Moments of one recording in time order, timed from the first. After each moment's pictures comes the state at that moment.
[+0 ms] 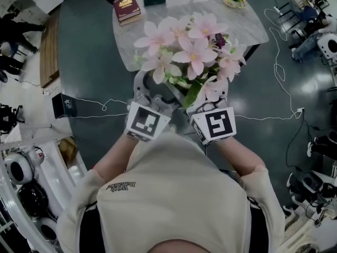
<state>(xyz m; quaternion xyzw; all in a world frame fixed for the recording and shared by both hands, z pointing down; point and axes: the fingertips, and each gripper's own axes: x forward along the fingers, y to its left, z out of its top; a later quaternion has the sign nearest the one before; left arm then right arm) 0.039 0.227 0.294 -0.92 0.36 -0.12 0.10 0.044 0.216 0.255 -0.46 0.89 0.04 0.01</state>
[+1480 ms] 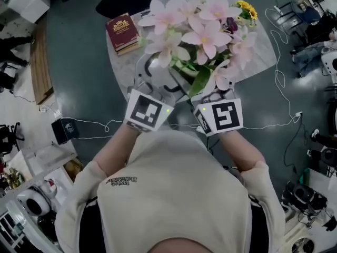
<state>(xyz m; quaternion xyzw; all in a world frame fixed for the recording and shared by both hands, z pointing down) -0.011 -0.065 0.256 -0.93 0.33 -0.09 0.09 -0.005 -0.076 0.221 -0.50 0.87 0.04 0.01</state>
